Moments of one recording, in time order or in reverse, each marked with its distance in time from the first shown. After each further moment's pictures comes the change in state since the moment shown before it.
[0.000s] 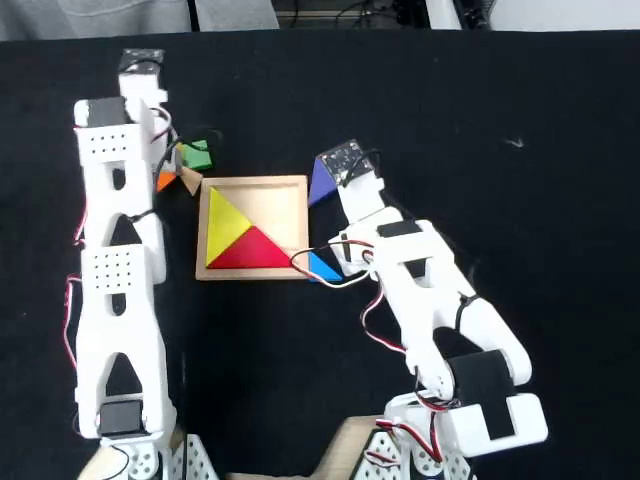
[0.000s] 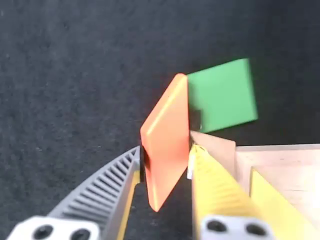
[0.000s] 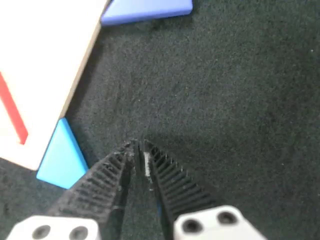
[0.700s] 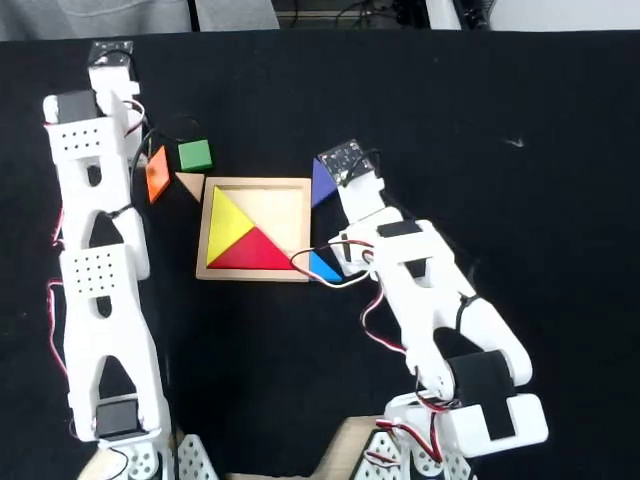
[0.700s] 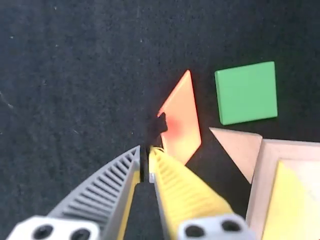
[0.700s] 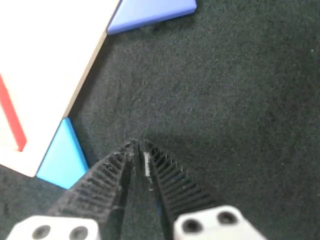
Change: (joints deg) left arm -4.2 -6.8 4.9 0.5 0.0; right arm 0.0 0.0 0.0 0.0 0.0
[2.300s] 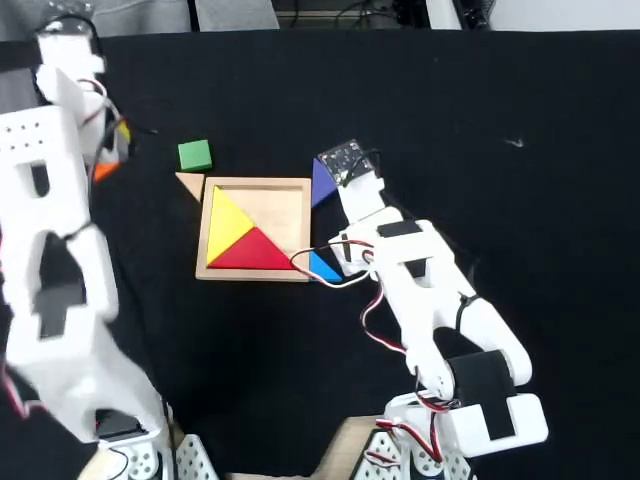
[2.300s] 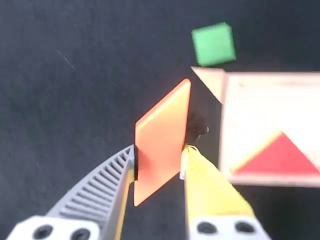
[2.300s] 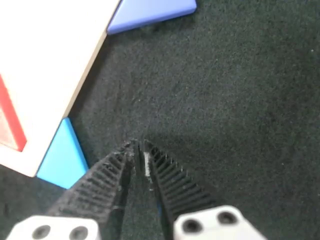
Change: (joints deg) left arm -0.5 -52.5 47.6 0.2 -4.4; right arm 0.0 0.0 0.0 0.0 0.0
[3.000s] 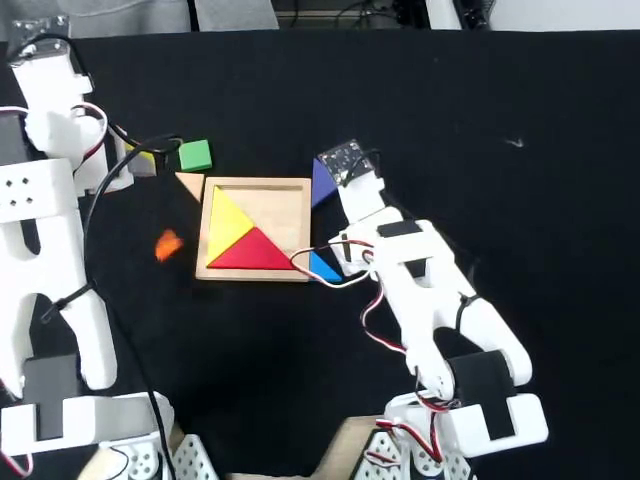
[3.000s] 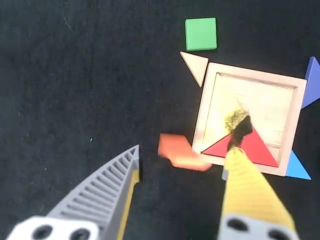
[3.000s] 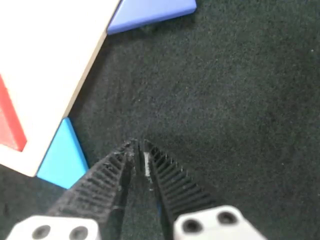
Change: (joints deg) left arm 1.7 -21.0 17.3 0.3 12.4; right arm 0.0 0.0 0.0 0.0 0.0
